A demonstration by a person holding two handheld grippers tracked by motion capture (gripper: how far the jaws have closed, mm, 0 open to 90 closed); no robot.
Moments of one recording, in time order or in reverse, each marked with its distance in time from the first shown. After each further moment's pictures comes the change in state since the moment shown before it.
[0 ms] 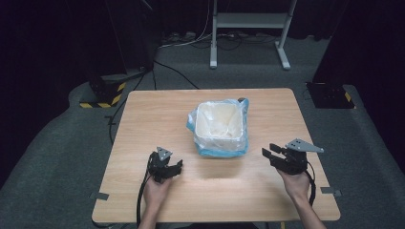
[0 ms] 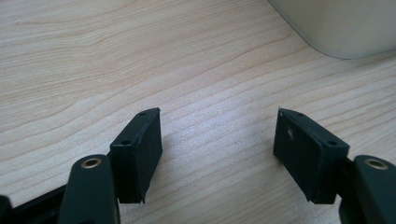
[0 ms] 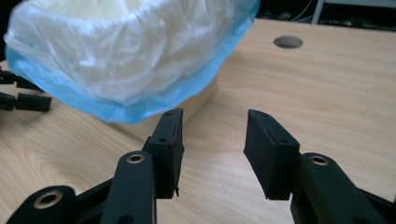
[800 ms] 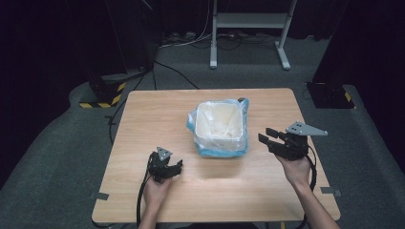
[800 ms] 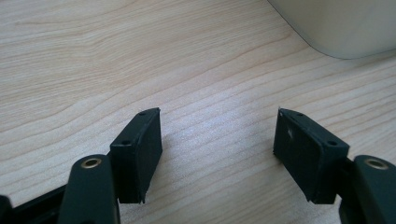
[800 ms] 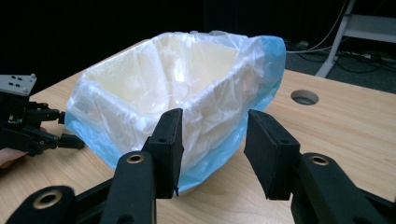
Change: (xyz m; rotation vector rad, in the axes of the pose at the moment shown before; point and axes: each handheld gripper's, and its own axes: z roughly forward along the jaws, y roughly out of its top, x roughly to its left) left arm 0.000 0.000 0.000 0.001 0.000 0.000; right arm 0.013 0.063 -0.012 -0.068 0.080 -0.055
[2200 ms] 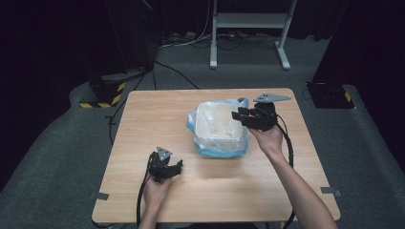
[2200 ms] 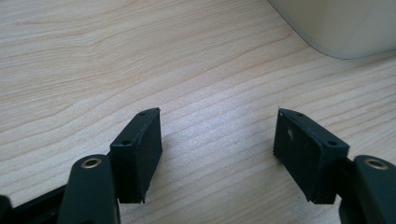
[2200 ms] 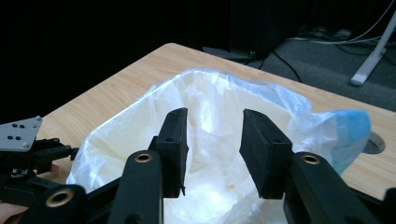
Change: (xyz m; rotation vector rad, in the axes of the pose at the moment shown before) left arm 0.000 0.000 0.000 0.000 0.000 0.002; right arm 0.011 0.070 0.085 0.066 0.104 -0.006
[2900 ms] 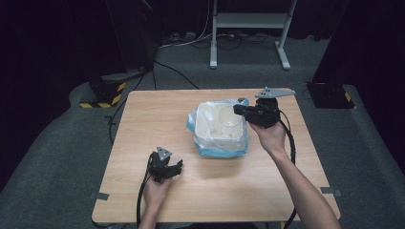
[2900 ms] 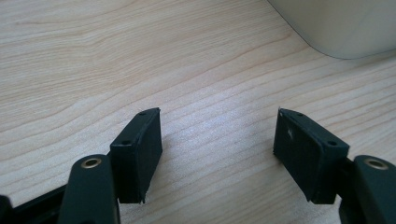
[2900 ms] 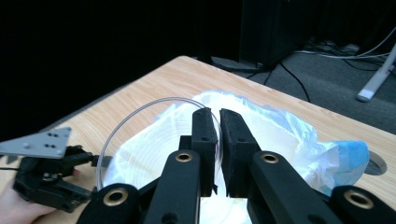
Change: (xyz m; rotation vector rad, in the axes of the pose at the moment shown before) left arm 0.000 0.000 0.000 0.002 0.000 0.000; right arm 0.013 0.021 -0.013 -0.016 0.034 -0.034
